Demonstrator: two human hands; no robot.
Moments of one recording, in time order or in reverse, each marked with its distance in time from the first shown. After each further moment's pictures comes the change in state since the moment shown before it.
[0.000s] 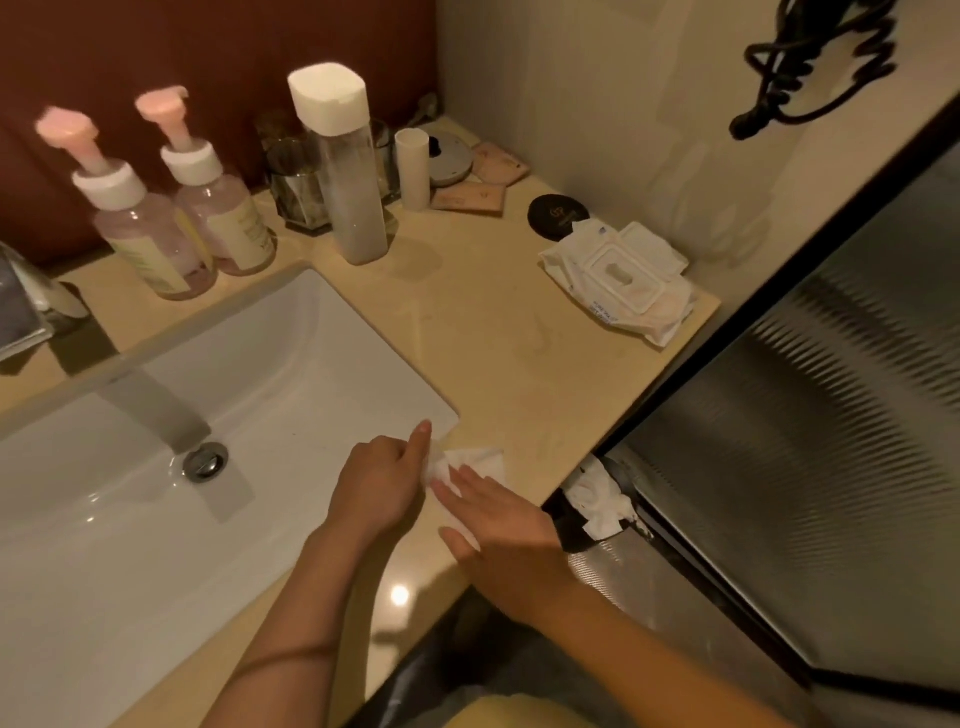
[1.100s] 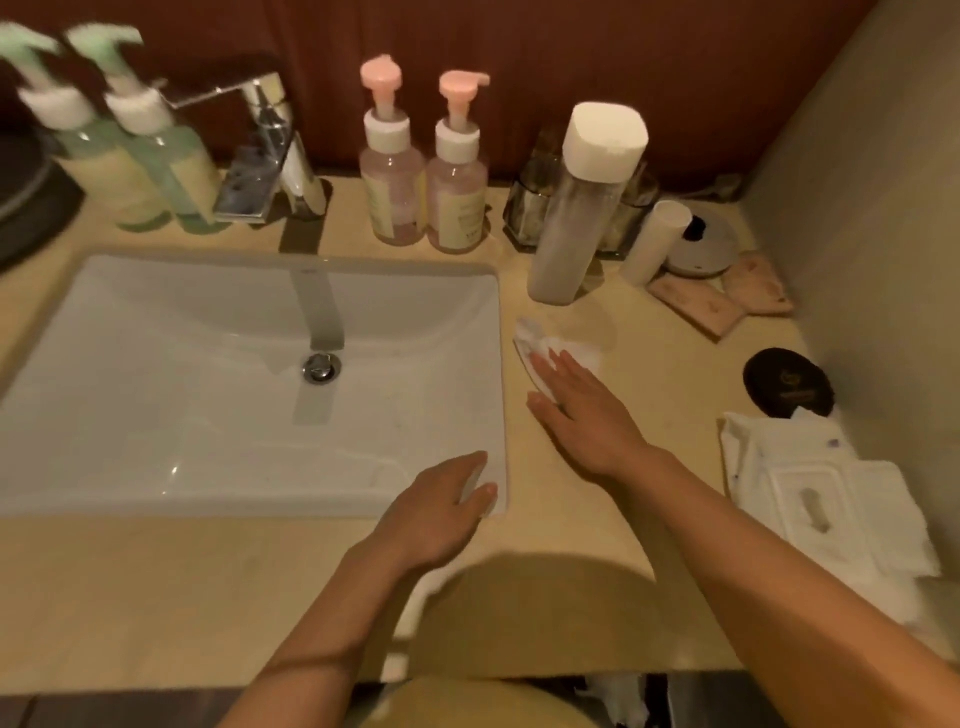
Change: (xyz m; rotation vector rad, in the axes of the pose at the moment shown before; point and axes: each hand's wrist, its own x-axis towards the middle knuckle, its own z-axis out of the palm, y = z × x) left_hand 0.031 0.017 0.042 -0.174 0.119 -0.356; right_hand 0.251 0.090 -0.050 -0.069 -0.424 -0.452
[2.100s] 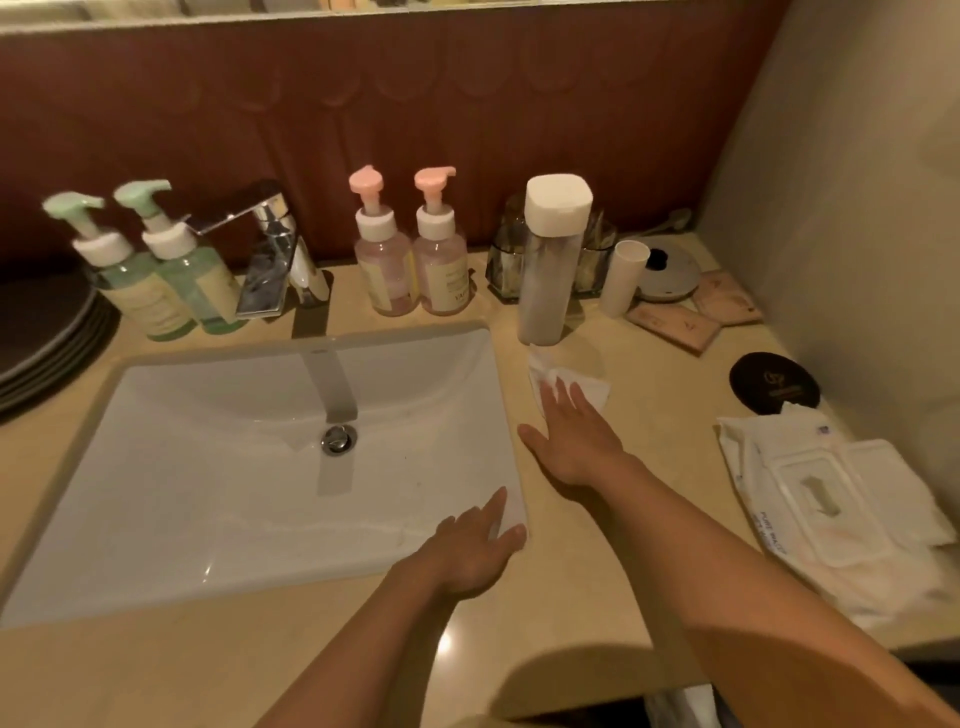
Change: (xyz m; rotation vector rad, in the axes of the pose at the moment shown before) left_hand 0.025 -0.014 0.002 0.214 -0.271 -0.075; right_hand 0.014 -0.026 0.002 -0.095 -0.088 0.279
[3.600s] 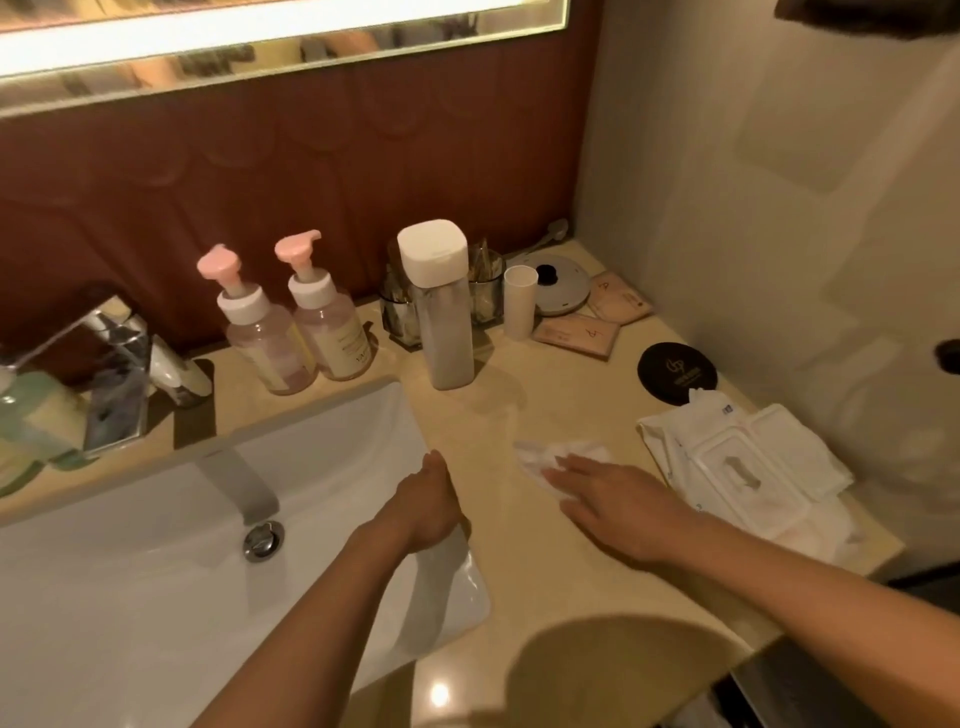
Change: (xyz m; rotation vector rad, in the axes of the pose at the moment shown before) left_hand 0.033 0.075 -0.087 0.200 0.089 0.117; right_hand -0.084 0.068 -0.020 -0.013 0.073 -0.073
